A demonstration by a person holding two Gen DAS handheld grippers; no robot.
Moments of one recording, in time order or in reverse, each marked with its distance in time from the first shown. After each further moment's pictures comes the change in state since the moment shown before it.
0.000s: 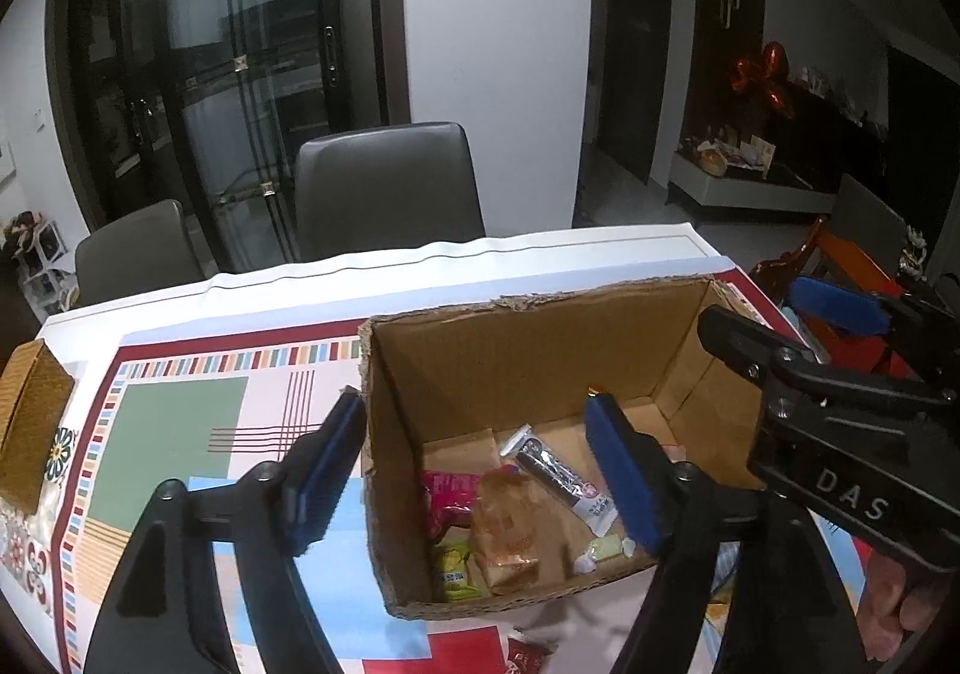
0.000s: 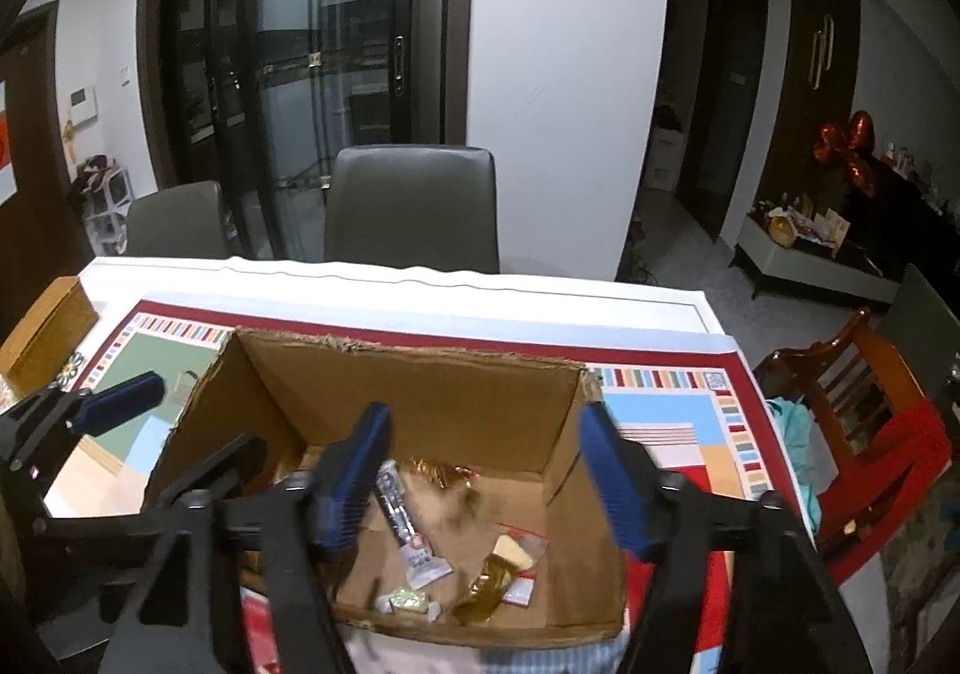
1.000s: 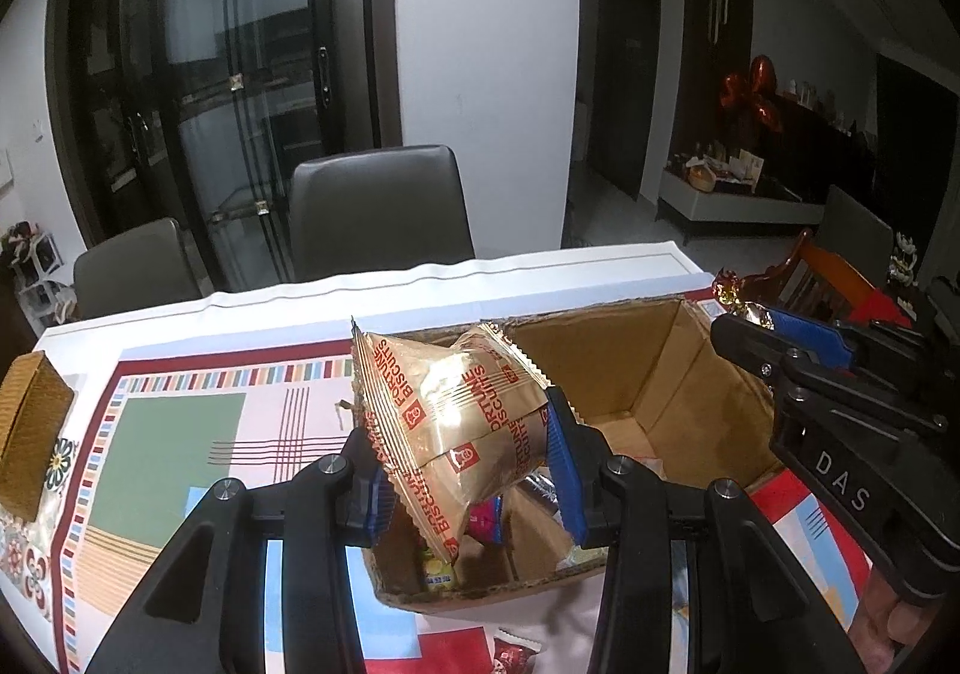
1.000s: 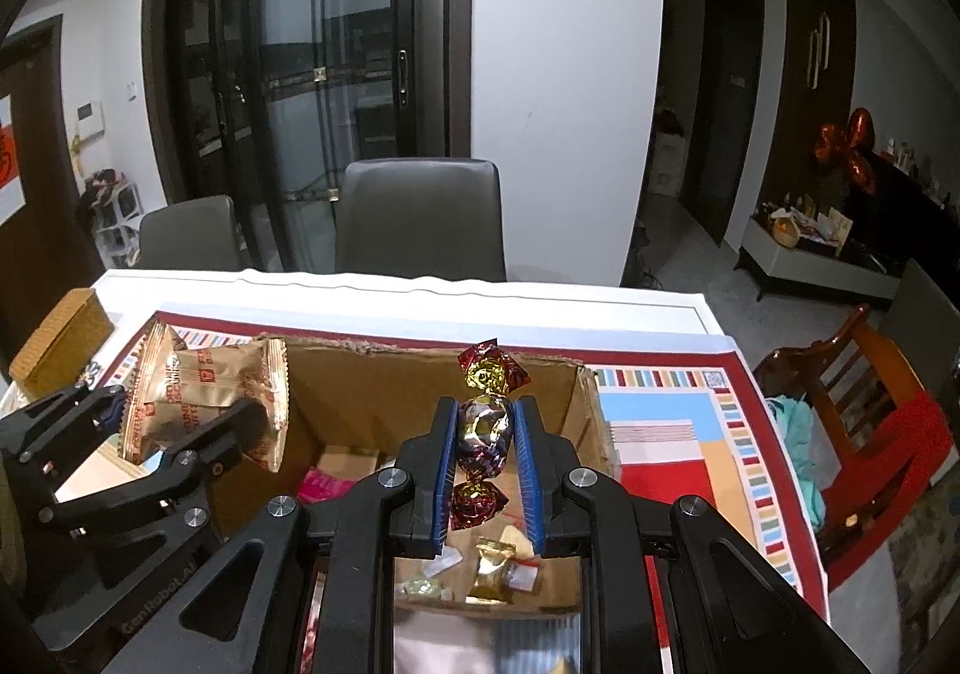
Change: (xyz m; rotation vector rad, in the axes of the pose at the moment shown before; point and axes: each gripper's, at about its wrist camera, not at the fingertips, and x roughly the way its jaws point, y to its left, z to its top) left arm -0.013 -0.007 -0.004 0.007 -0.041 -0.018; right arm -0.017 -0.004 -0.004 0.018 -0.016 0.029
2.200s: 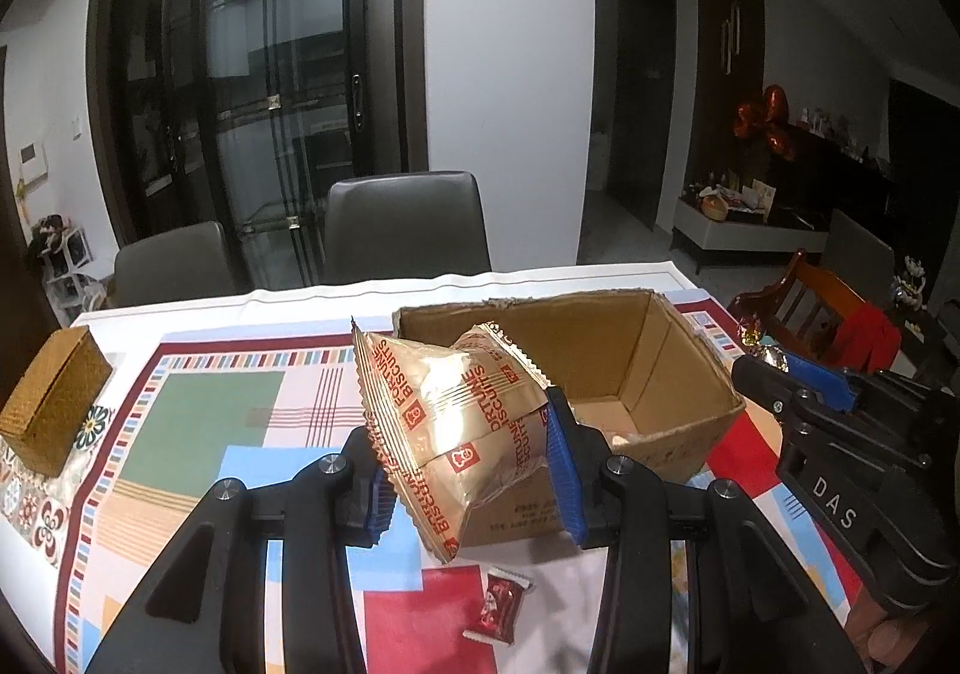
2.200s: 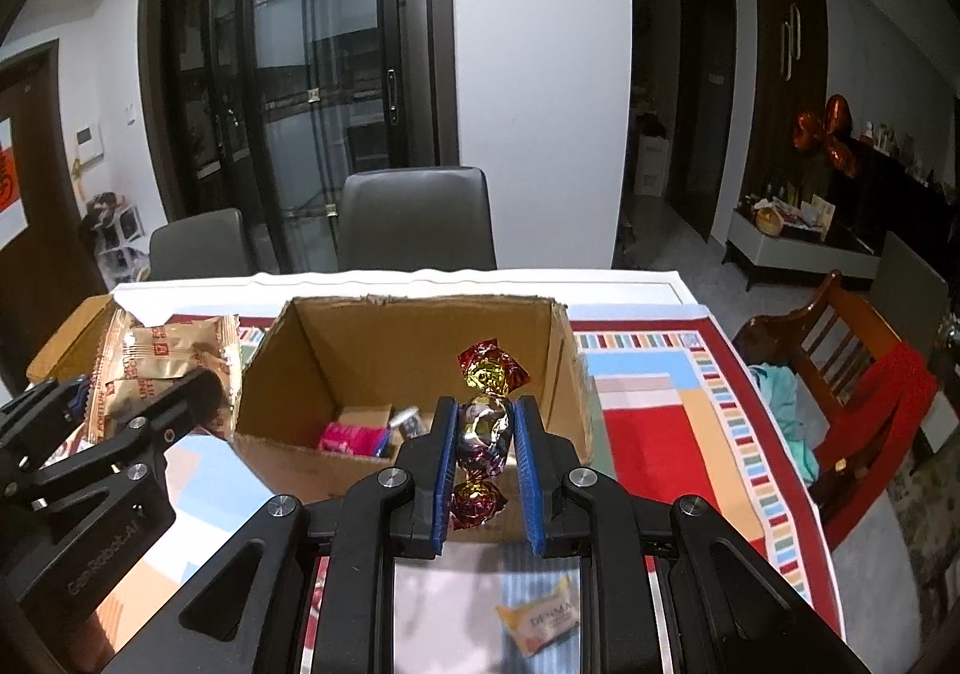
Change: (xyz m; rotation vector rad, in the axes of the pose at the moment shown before) left arm -0.074 -0.012 -0.031 -0.033 -0.083 0.054; right arm -0.061 -0.003 -0.046 0.051 -0.045 -0.008
